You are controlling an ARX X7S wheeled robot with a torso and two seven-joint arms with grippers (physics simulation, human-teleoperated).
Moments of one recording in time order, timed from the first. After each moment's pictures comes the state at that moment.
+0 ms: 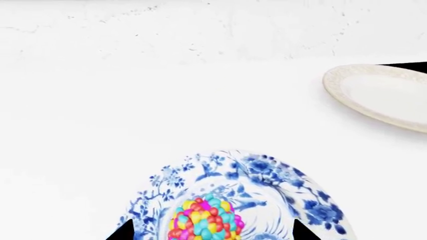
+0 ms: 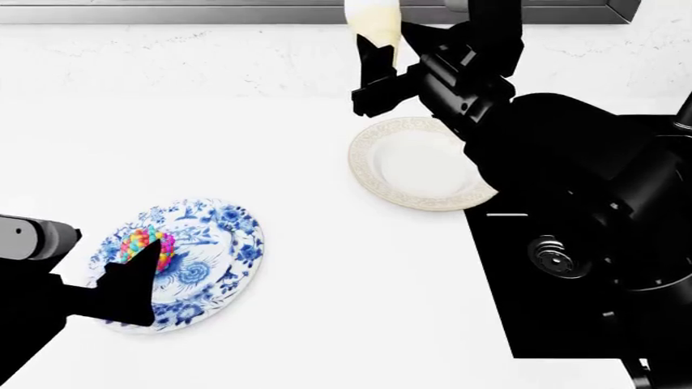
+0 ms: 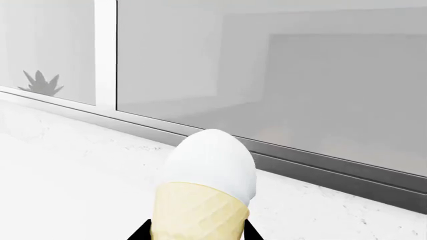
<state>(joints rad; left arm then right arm) -0.28 -0.80 -0.51 0.69 -1.44 -1.27 -0.41 1.25 0.43 -0.62 0.03 0.95 0.61 0.19</state>
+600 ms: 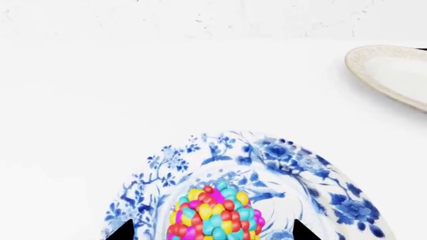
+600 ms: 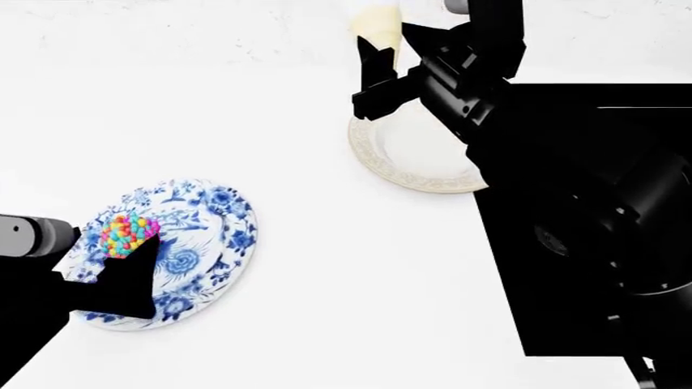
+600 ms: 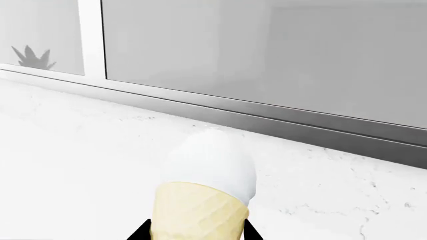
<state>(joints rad) -0.25 -0.77 -0.50 0.69 -1.37 -1.21 -0.37 1.25 0.44 -0.63 0.00 0.96 0.62 0.20</state>
